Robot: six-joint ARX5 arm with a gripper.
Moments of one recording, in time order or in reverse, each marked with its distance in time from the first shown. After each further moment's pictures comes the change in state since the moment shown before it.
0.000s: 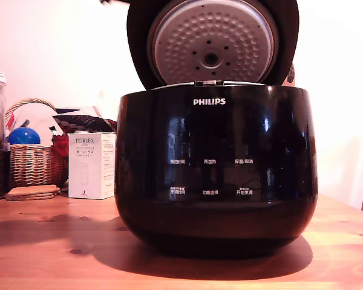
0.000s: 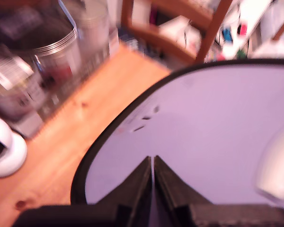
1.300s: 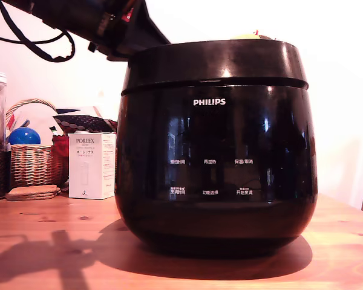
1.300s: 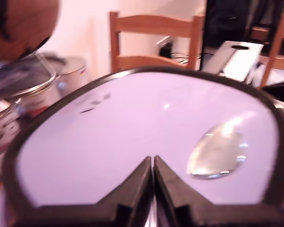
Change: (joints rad) arm -0.098 -0.254 -0.830 0.909 -0.016 -0.039
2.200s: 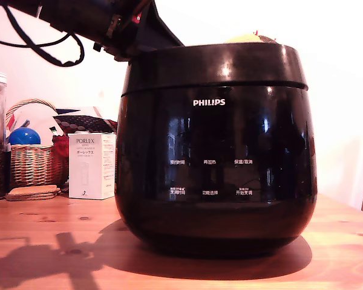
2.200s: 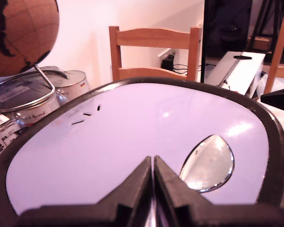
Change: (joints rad) arm -0.029 0.021 -0.053 0.098 -0.071 -0.008
